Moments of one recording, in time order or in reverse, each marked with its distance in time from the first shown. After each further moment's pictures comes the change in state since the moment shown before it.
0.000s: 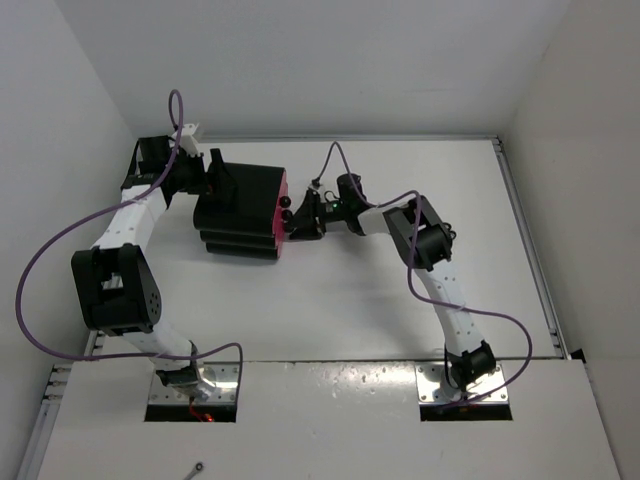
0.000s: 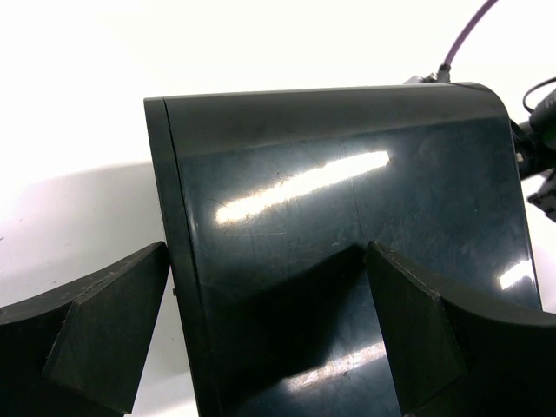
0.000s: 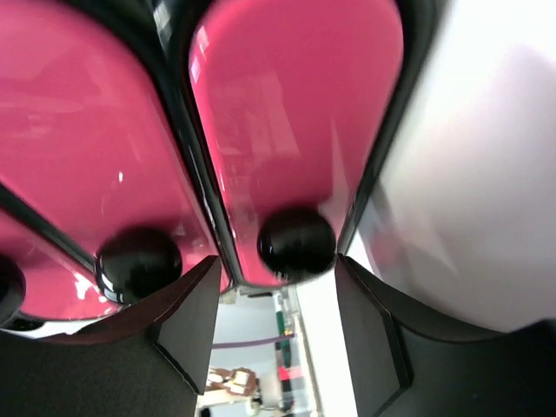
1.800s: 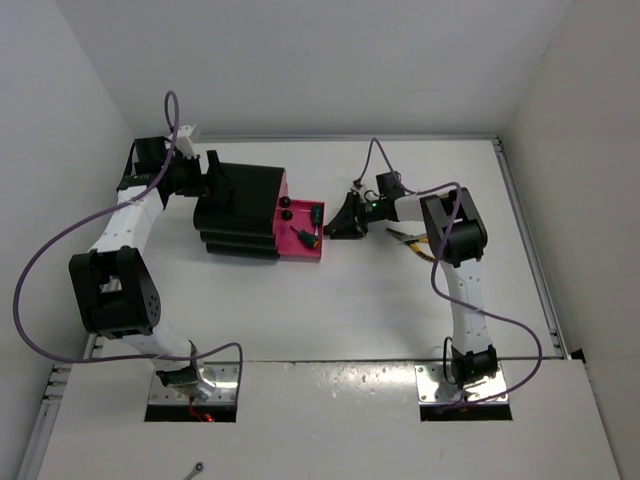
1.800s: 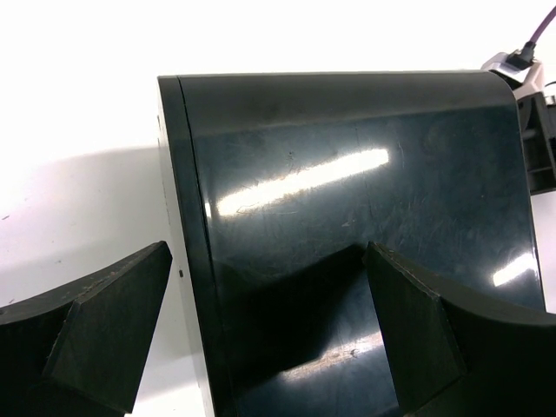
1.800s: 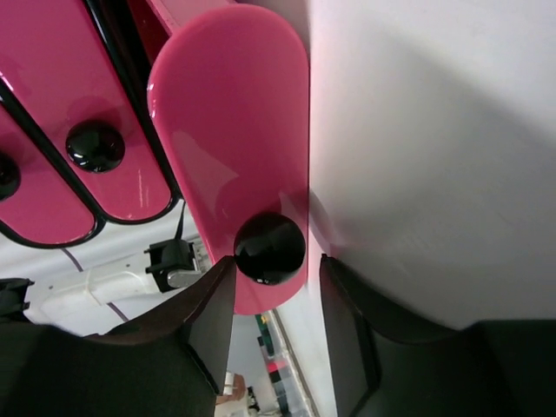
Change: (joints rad) left arm 0.021 -0.020 0.000 -0.044 0.000 0.005; right arm -0.206 -0.190 -0.163 -0.552 0.015 -0.465
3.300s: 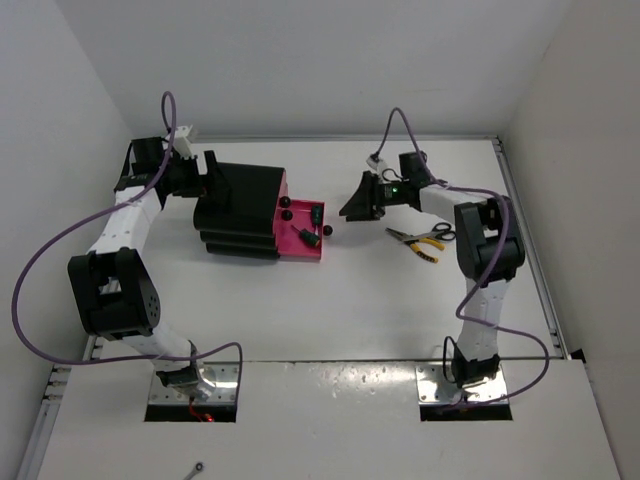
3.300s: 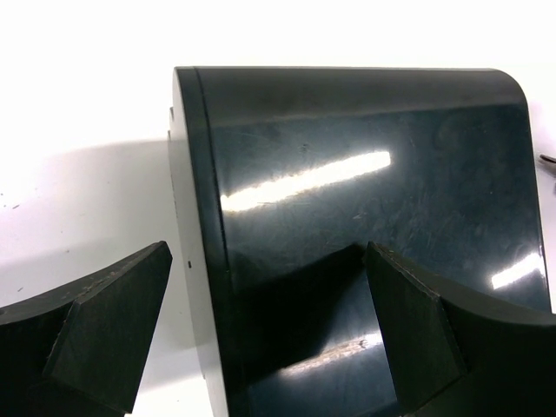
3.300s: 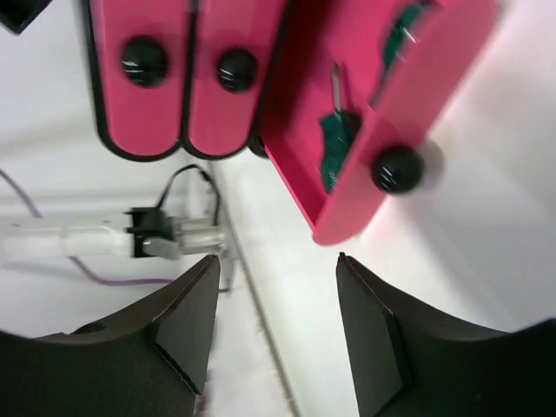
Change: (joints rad) left arm 0.014 -0.008 0.000 -0.015 -0.006 -0.001; right arm -0.040 -0.353 -0.125 -0.098 0.020 -0.287
